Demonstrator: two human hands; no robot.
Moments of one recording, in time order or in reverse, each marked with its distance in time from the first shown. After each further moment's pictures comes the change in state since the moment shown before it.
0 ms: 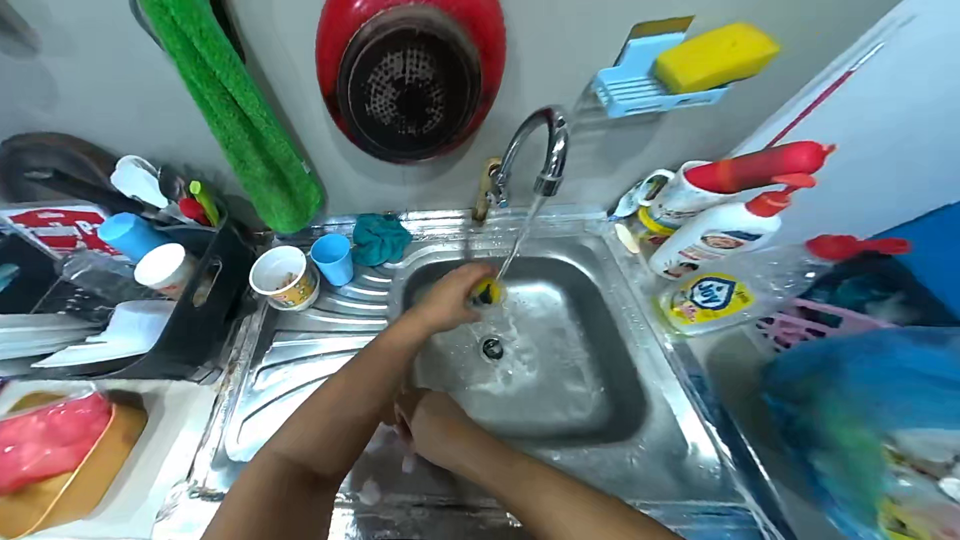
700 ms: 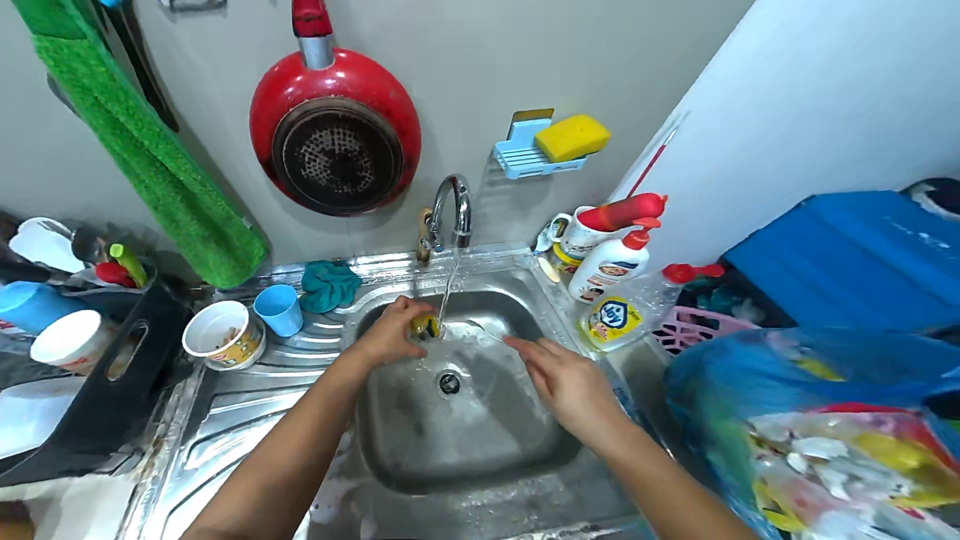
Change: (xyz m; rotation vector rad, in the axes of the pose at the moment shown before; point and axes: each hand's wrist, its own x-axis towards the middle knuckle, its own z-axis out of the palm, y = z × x) left_hand 0.008 -0.014 -0.010 -0.002 -0.047 -0.112; right_hand -0.159 0.134 -0.115 -0.312 0.937 0.252
